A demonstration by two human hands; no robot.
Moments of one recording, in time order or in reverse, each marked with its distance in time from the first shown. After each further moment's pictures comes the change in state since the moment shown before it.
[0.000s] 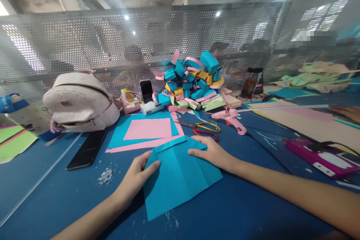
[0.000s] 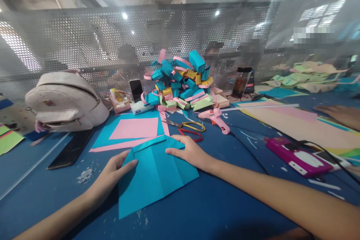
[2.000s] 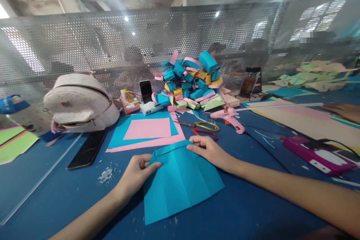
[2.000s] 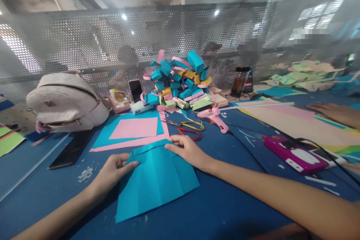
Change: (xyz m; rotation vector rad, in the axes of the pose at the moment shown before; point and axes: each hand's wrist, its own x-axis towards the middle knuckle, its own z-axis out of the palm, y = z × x) left_hand 0.004 -0.009 -0.007 0.120 0.014 -0.085; right_hand -0.002 -0.014 0.004 0.167 -0.139 -0.065
